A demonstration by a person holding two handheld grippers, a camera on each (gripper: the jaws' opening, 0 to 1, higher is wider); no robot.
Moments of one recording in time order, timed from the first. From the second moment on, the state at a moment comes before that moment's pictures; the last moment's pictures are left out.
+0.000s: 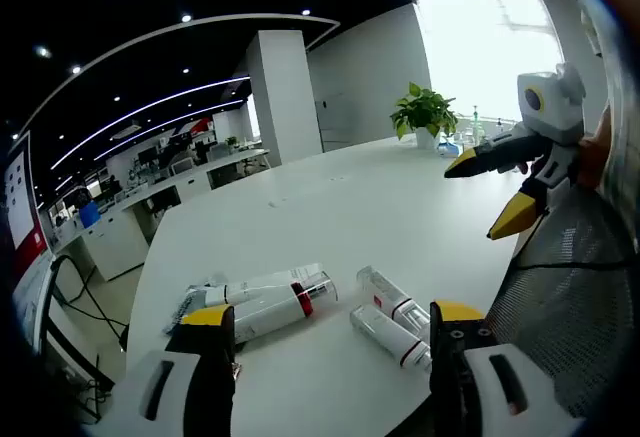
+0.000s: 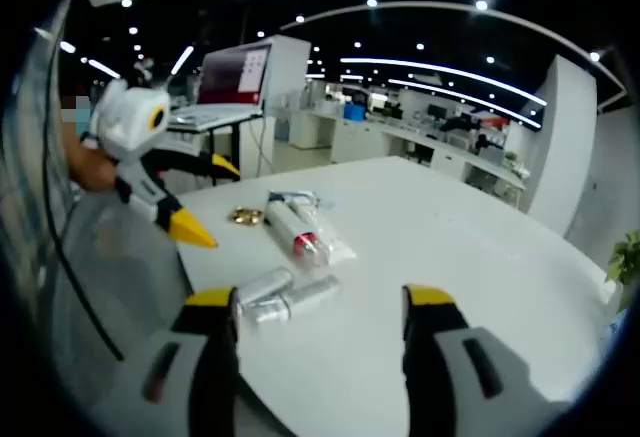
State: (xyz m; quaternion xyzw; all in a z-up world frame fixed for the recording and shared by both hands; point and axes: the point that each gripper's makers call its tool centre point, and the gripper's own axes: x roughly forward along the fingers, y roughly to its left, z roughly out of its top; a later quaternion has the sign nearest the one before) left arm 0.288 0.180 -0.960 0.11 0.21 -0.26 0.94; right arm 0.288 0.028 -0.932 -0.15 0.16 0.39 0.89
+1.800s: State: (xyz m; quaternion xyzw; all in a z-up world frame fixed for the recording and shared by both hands) left arm 0.288 0.183 -0.963 0.11 0.22 -0.25 0.94; right arm 0.364 0.076 -0.913 -0.14 0.16 0.43 0.88
